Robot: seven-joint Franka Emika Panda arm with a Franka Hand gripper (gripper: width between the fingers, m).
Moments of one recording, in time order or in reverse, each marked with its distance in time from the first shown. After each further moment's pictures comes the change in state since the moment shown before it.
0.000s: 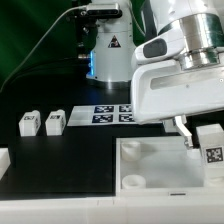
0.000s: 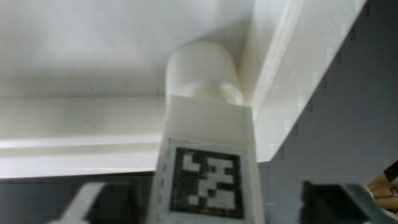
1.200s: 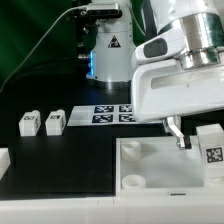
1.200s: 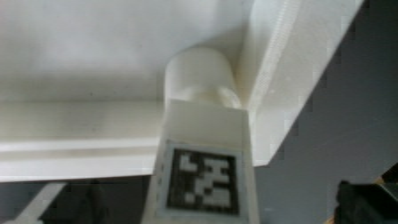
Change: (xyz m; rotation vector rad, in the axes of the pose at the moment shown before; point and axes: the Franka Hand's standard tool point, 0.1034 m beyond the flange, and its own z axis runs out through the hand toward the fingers) arm 0.004 0.000 -0.007 0.011 -0.071 0.002
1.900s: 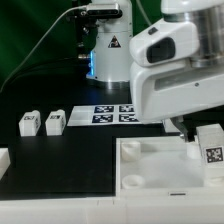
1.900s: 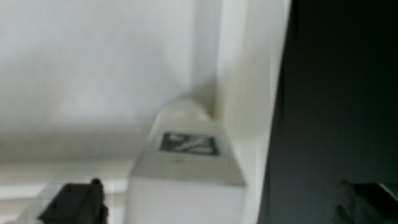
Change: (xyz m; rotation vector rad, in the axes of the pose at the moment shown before) arm 0.015 -0.003 -0.005 0.091 -0.558 0.066
